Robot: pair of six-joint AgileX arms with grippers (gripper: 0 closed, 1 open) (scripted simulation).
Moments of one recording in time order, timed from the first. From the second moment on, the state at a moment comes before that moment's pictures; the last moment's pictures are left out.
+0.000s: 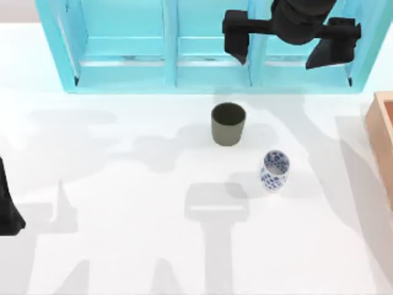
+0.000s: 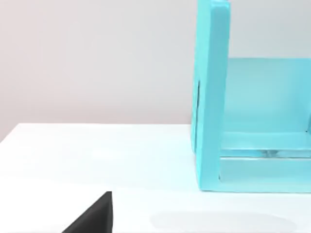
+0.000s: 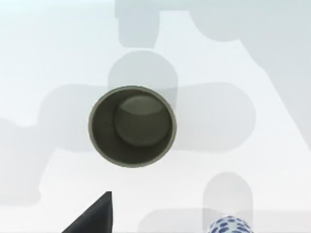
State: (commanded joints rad) left arm 0.00 0.00 0.00 0.00 0.00 0.00; right arm 0.49 2.13 2.11 -1.23 0.09 0.52
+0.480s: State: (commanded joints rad) left arm 0.00 0.00 0.00 0.00 0.00 0.00; right arm 0.55 2.38 2.34 -1.36 0.11 0.56
